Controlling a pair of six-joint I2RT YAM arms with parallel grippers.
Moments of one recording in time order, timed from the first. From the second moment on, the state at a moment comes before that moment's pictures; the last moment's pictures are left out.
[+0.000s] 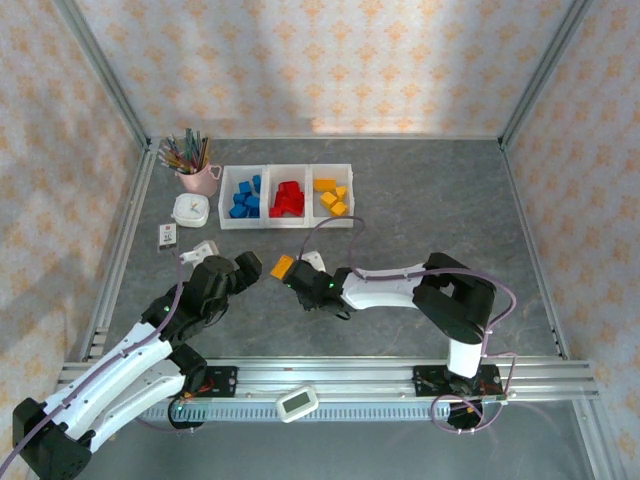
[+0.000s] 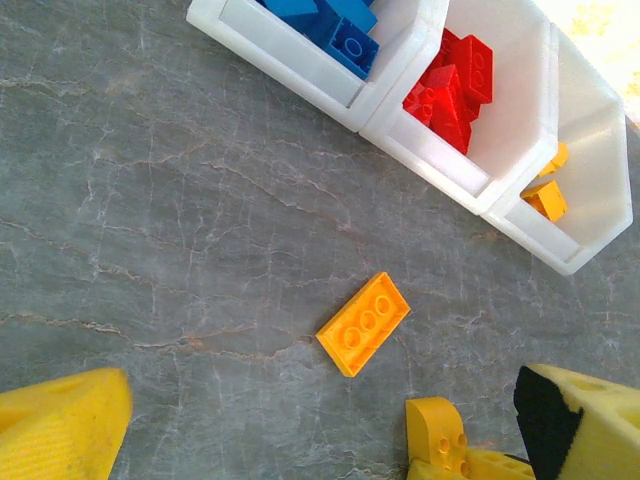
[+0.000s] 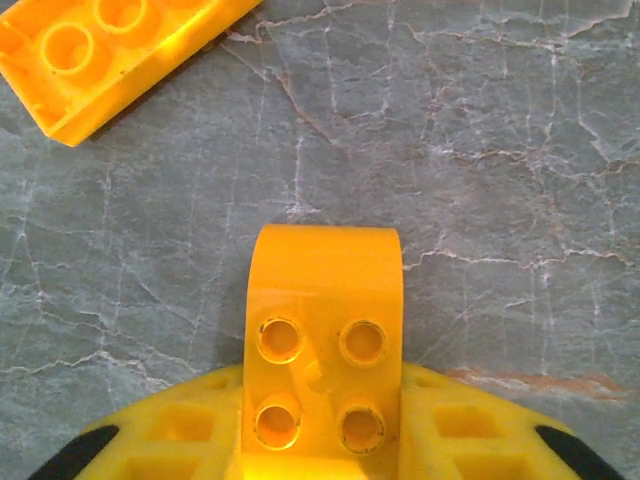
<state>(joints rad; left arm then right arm) -0.56 0.67 0.49 -0.54 -0.34 -1.02 1.10 1.82 1.03 -0.33 0.29 0.66</state>
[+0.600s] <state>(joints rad) -0.56 0.82 0.58 -0.46 -0.34 -0.98 0.78 1.77 1.29 -0.32 0.29 0.52</state>
